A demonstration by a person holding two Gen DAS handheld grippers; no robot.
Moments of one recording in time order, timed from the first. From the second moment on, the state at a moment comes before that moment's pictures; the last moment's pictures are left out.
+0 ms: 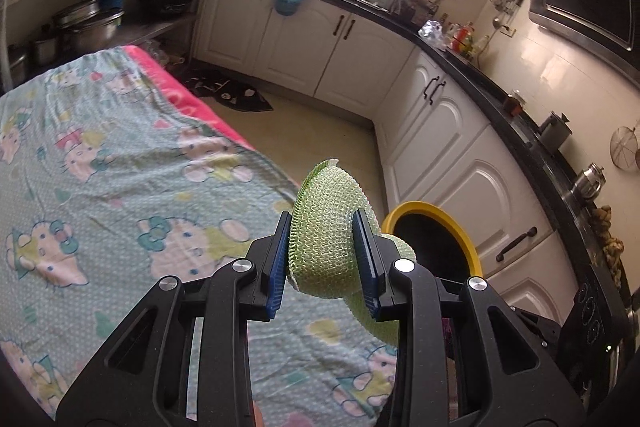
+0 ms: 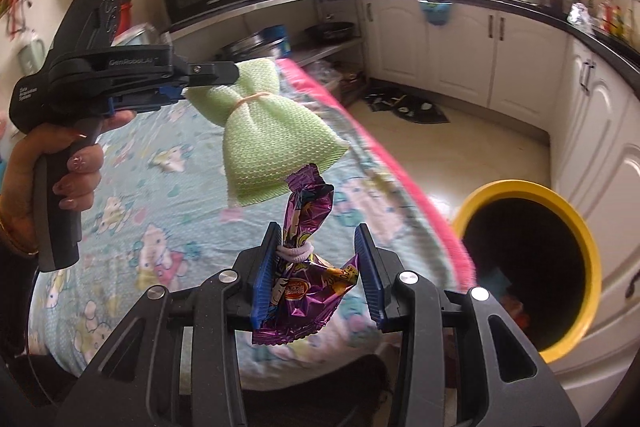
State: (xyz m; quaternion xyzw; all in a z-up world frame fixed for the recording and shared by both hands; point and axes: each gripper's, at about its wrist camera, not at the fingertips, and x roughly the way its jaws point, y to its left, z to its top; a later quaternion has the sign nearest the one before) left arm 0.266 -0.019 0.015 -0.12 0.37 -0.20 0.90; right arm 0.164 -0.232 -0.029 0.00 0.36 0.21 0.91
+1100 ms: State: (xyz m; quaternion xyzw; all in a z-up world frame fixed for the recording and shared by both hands) left arm 0.259 -0.134 0.044 -0.06 0.34 -0.29 0.89; right arm 0.145 -0.337 -0.005 0.05 0.32 0.08 0.94
